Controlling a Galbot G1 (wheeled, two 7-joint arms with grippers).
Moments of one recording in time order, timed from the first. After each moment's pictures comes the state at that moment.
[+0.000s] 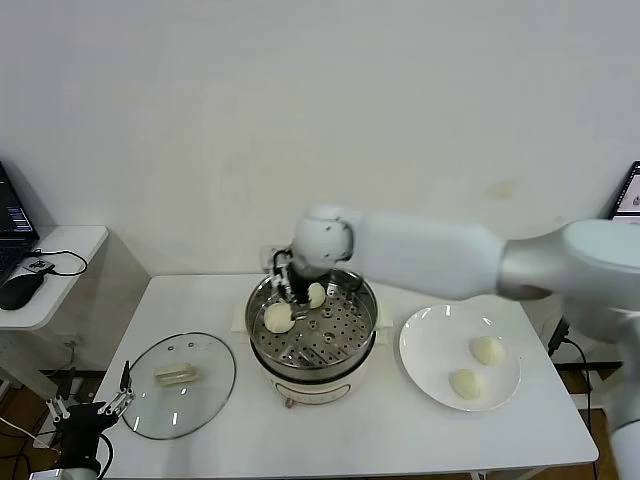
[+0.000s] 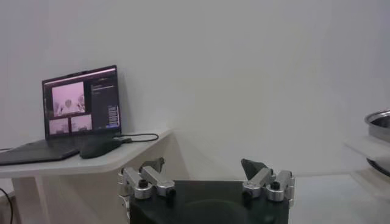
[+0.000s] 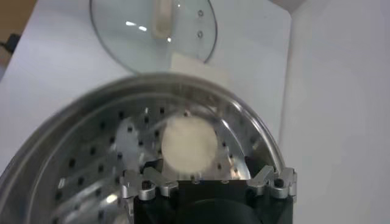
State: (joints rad) left arm 1.77 -1.25 -0.84 -2.05 -0.28 -0.12 -0.14; right arm 0.58 1.11 -1.24 1.47 0.40 -0.60 -0.89
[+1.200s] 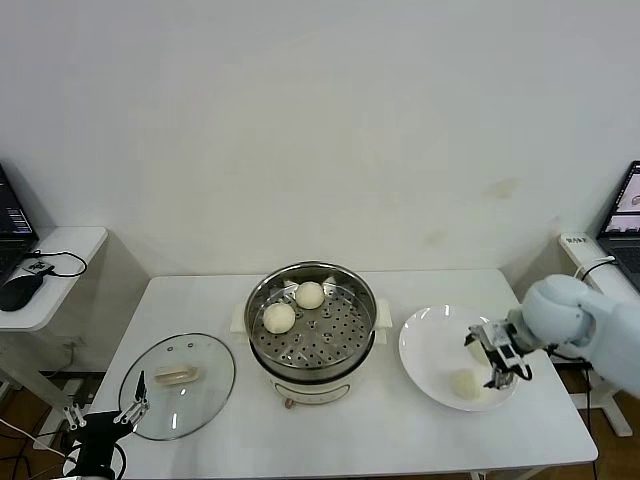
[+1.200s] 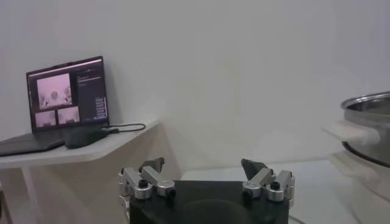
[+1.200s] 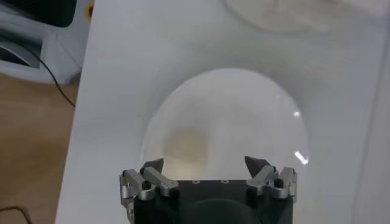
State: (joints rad) left arm 1.79 -1.27 -0.79 -2.04 -0.24 -0.12 -0.15; right arm -0.04 0.36 -0.86 1.72 -0.12 -0.30 -1.04
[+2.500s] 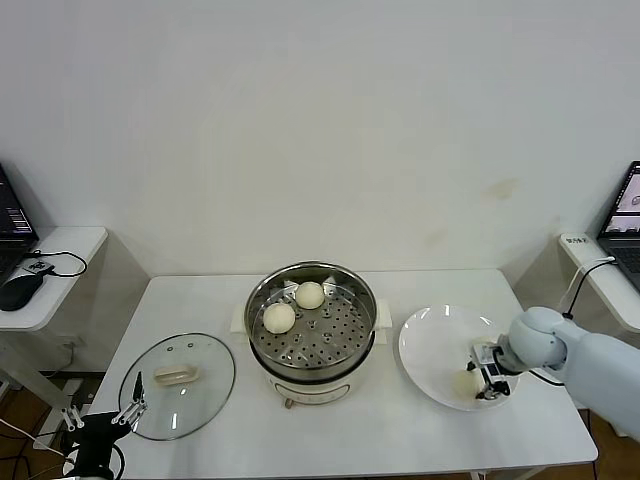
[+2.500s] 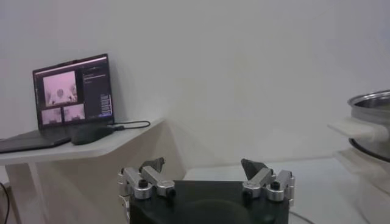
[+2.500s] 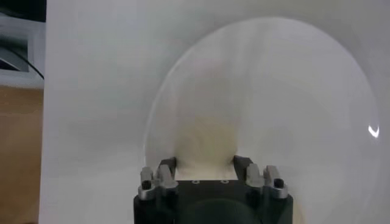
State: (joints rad) left arm 1.79 -1.28 -0.80 -2.04 -0.24 -0.13 -0.15; right arm -0.25 0.48 -0.68 1.55 -0.18 -0.32 -1.01
